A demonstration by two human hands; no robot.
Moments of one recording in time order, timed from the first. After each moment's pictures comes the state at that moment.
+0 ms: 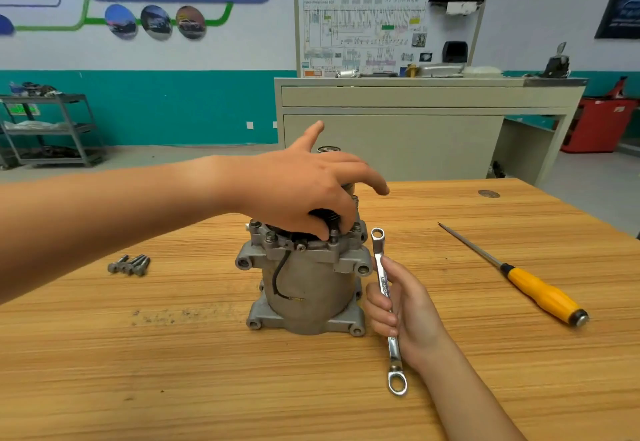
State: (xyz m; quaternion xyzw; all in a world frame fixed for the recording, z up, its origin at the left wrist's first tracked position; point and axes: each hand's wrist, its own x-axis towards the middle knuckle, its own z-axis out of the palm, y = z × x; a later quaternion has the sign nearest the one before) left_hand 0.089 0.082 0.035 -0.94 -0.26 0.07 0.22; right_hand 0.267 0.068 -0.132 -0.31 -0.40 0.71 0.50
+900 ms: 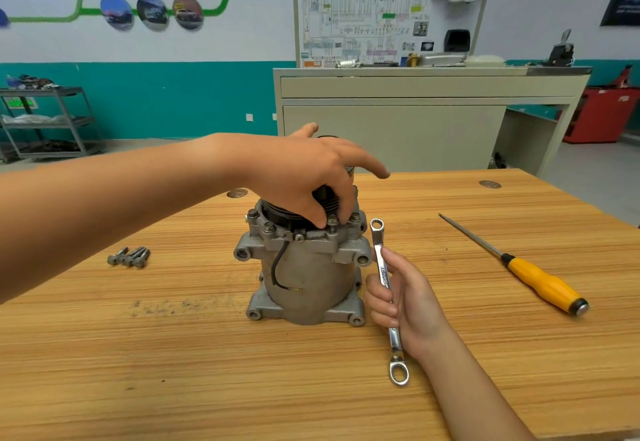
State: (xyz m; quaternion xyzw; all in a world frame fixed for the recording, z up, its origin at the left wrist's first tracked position) left_hand 0.095 0.090 0.043 -0.94 -0.31 0.09 0.10; right_hand 0.268 0.066 -0.130 -0.31 -0.41 0.70 0.49
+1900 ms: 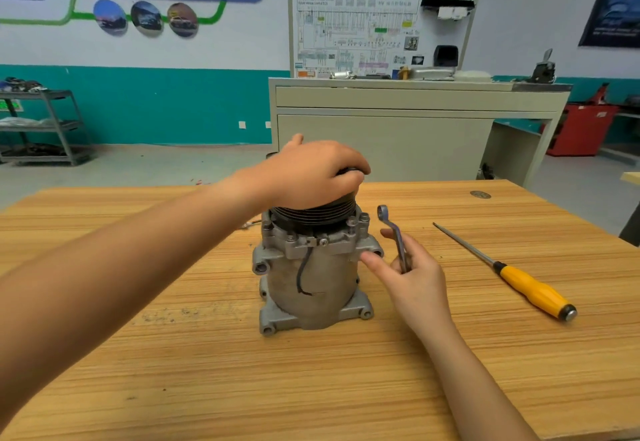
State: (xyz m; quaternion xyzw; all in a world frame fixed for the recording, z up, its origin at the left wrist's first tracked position) left_hand 0.107 0.098 0.021 -0.87 -0.46 -0.13 0.07; right_hand 0.266 0.066 -0.113 -0.49 -0.61 0.26 0.56
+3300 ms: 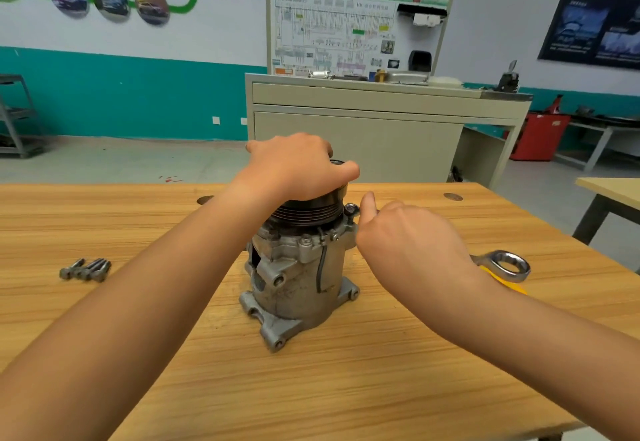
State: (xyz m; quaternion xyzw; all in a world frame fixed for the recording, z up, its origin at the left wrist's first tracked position) left_hand 0.122 0.115 0.020 -0.76 -0.63 -0.16 0.08; right_hand 0.248 0.025 -0.002 -0.56 -0.78 -0.26 -0.06
